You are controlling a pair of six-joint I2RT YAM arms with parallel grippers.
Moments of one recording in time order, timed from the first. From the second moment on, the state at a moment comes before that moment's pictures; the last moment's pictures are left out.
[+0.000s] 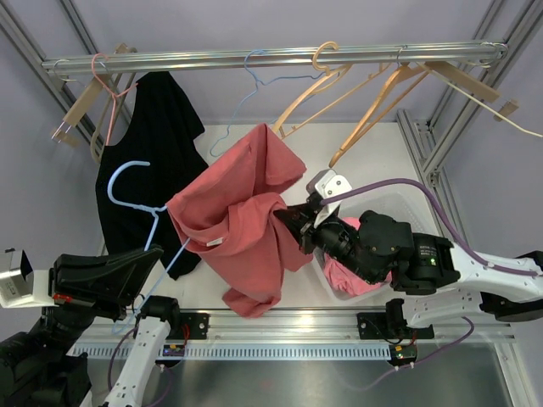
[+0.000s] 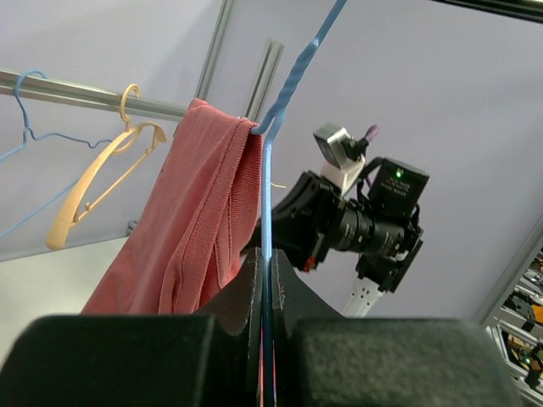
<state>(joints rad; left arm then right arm) -0.12 0.30 1.34 -0.41 0.62 -0.82 1.52 1.07 1.42 -0.37 0.66 0.06</state>
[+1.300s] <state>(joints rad) -0.17 0.30 1.34 -0.43 0.66 -0.75 1.13 1.11 1.76 -0.40 0.33 -0.01</state>
